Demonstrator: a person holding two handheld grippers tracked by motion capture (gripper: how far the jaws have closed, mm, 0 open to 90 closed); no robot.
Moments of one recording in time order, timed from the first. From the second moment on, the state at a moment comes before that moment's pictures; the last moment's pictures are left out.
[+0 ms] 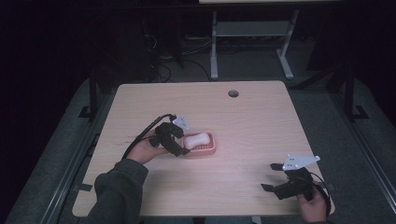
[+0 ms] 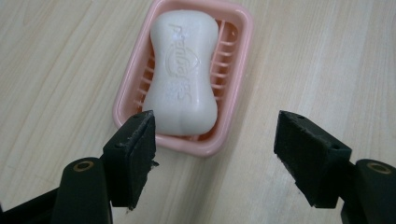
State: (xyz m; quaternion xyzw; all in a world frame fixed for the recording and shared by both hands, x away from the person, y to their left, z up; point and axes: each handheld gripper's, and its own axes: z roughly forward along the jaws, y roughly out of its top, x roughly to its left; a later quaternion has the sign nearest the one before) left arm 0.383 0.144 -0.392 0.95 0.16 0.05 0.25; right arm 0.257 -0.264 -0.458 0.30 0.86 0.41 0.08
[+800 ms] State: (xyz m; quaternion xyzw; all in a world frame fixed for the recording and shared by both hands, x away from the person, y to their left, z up) left arm 0.361 0.163 -0.398 0.95 0.16 0.06 0.26; right arm 0.257 -0.268 -0.458 0.31 0.86 0.41 0.09
